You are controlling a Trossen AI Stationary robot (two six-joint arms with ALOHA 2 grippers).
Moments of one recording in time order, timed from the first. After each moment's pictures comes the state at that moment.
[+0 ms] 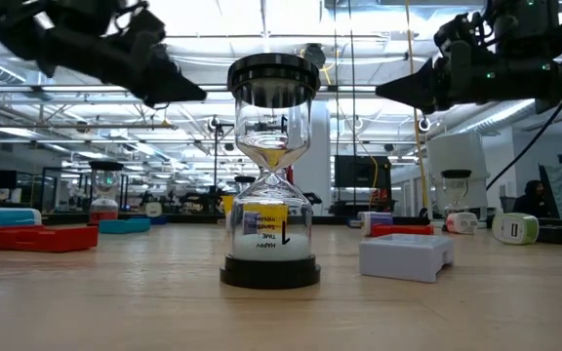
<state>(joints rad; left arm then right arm) 0.26 0.94 0.40 0.38 -0.03 0.10 -0.22 0.99 0.19 0.87 0.00 -0.12</state>
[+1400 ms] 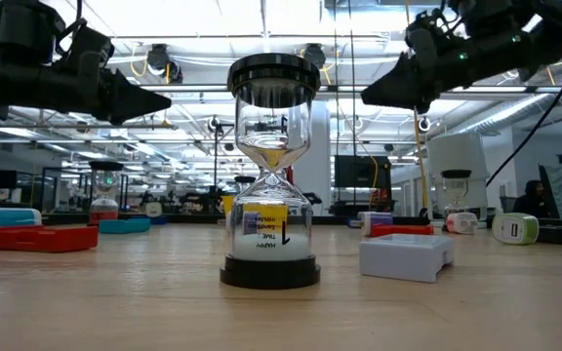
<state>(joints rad) 0.25 0.75 0.05 0.74 -0.03 0.10 -0.22 0.99 0.44 0.36 0.14 0.07</state>
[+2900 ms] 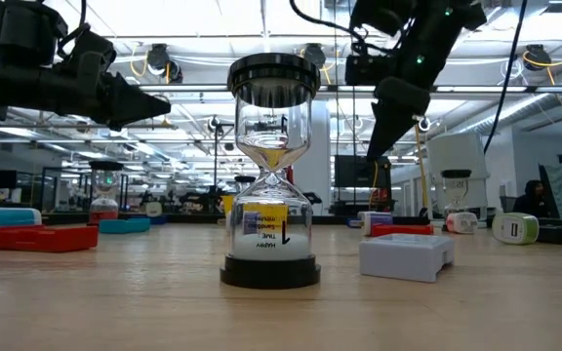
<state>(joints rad) 0.25 0.75 0.05 0.70 -0.02 0.04 -0.03 1.49 1.01 -0.61 0.28 0.16</state>
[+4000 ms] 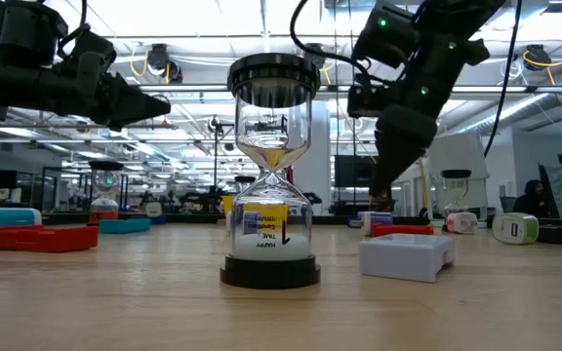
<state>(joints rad) 0.25 0.75 0.05 0.70 -0.02 0.04 -0.05 1.53 0.87 -0.41 0.15 0.22</state>
